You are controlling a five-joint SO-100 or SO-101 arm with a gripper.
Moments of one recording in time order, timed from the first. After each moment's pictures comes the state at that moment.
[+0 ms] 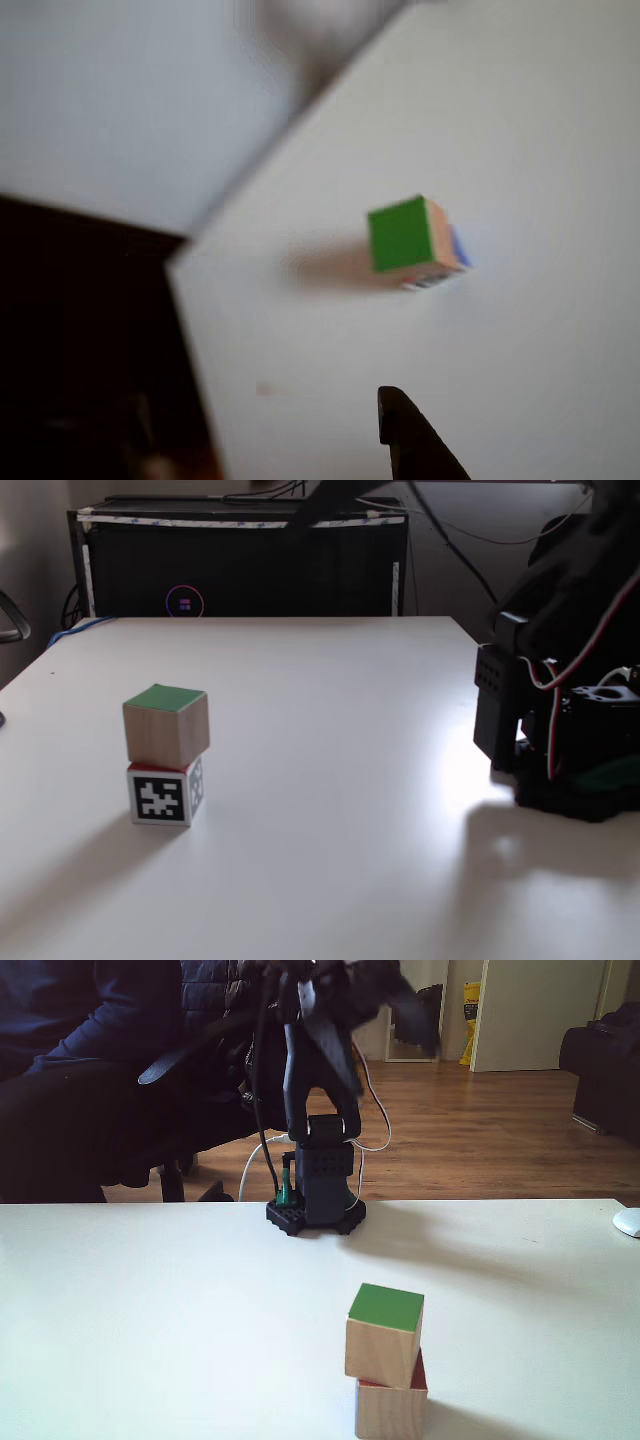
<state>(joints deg) 4.3 137.8 92.9 84.0 -39.8</state>
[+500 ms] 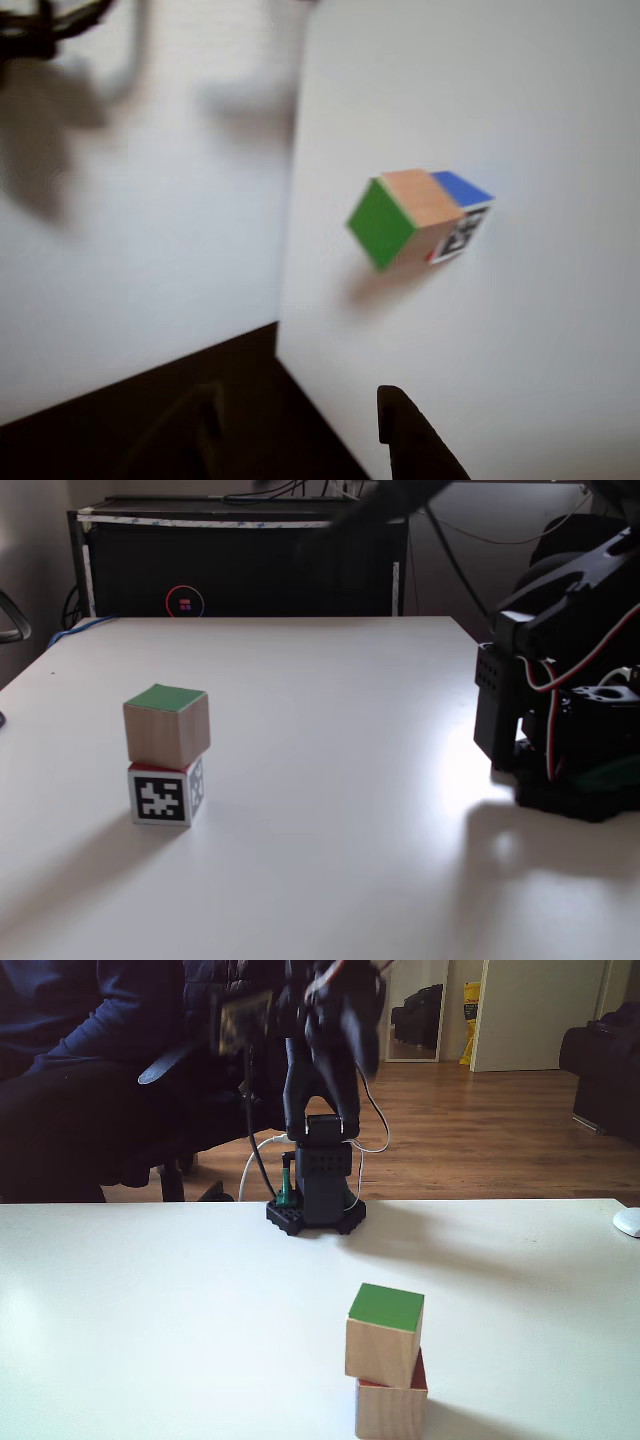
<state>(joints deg) 7.4 145.8 112.1 75.3 -6.8</state>
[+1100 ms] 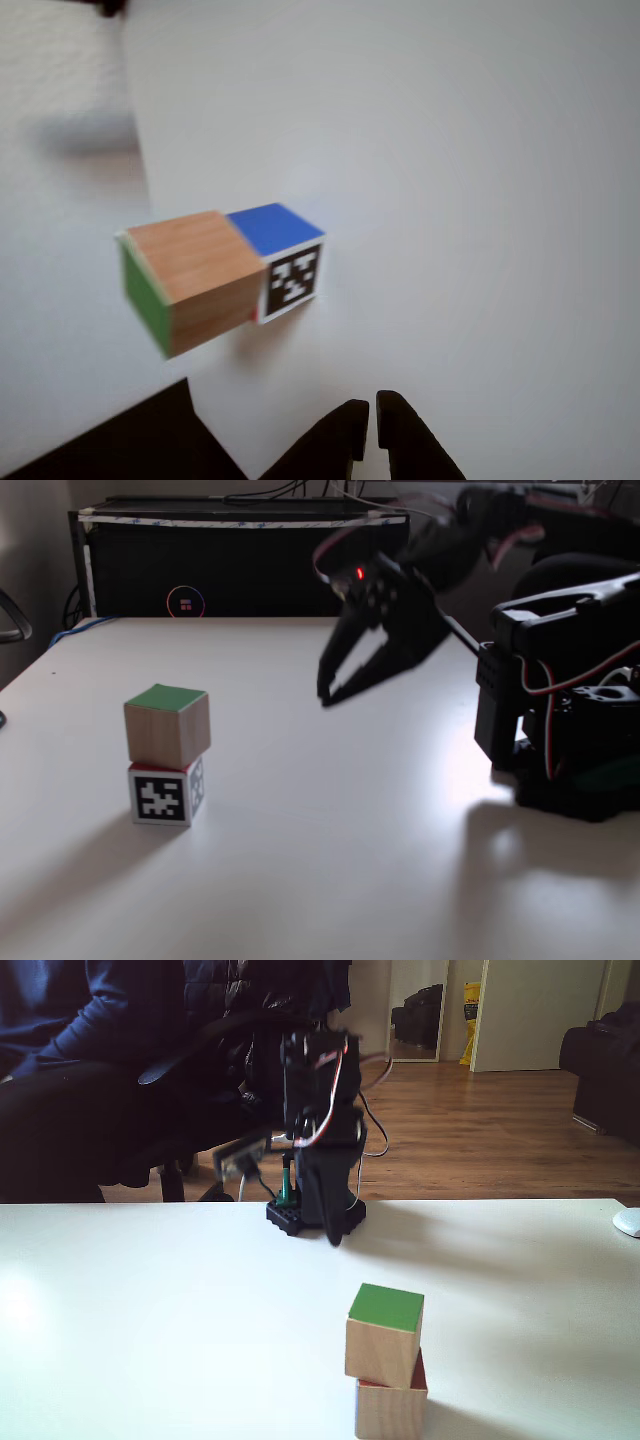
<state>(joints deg) 9.8 167.9 157.7 58.6 -3.0</state>
